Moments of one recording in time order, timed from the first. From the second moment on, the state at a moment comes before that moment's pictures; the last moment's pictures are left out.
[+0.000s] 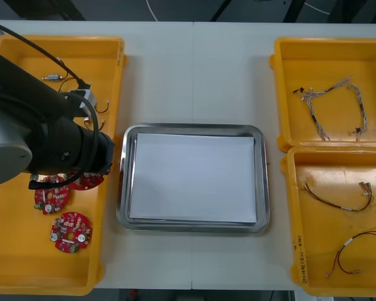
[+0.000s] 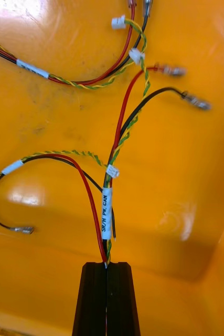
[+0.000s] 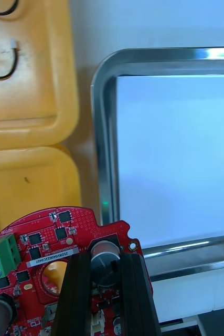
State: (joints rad) right arm 0.42 -0.75 -0.51 -2.04 -1.06 1.47 1.91; left arm -0.48 0.81 -0.31 -2.35 0.79 1.77 -0.69
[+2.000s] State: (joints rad) right arm 0.00 -0.75 -0.63 -2.53 -1.09 1.92 1.85; left arm -0.65 0.65 -0.93 -2.06 0.48 1.51 -0.57
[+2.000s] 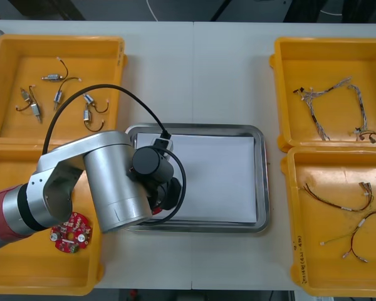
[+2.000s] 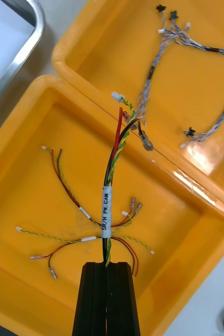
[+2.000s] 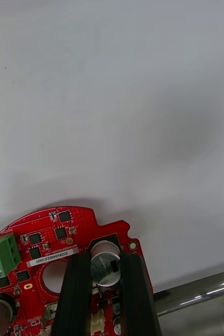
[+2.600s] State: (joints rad) right arm -0.05 -0.81 -0.51 -2.54 -1.14 1.92 1.85; left arm -0.64 0.65 -0.94 -2.06 0.45 1.47 -0.54
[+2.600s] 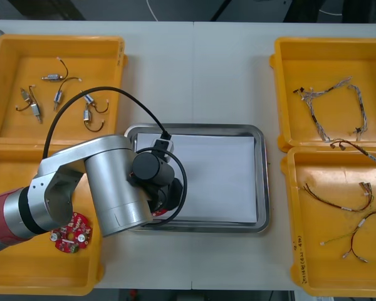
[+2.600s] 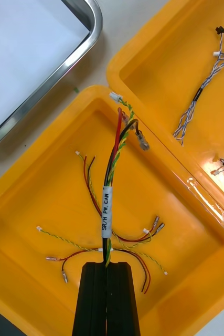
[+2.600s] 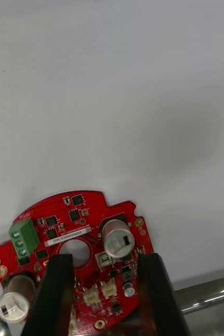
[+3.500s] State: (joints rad) right arm -0.13 -0.85 -0.41 -2.54 -1.18 1.92 1.85; left arm -0.64 0.66 -0.72 -2.18 0.55 1.62 -0.54
